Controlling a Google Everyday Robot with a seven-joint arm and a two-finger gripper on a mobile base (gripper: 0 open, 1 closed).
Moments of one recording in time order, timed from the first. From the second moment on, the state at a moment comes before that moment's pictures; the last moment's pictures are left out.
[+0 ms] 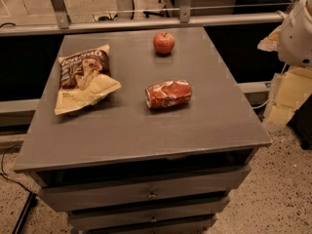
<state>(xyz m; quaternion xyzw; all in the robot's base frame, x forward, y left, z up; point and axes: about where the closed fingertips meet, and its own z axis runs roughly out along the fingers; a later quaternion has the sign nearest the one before) 0.438 -0.217 0.976 -0.60 0.78 -0.03 0.16</state>
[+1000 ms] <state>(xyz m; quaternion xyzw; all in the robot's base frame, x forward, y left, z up) 0.500 -0.126 0.954 -0.63 0.75 0.02 0.22</state>
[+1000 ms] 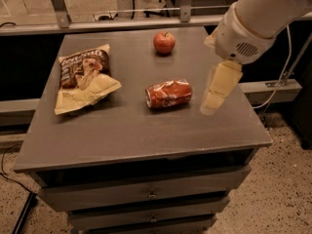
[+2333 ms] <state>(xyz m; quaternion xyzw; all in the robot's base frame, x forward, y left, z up) 0.597 0.052 0.907 -0.63 0.69 0.15 0.31</state>
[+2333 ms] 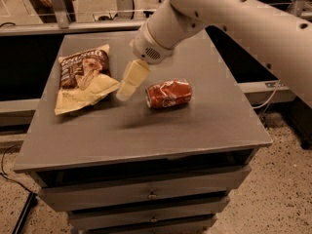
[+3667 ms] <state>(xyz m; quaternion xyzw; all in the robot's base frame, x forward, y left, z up) 0.673 0.161 0.858 -0.59 0.70 0.23 0.33</state>
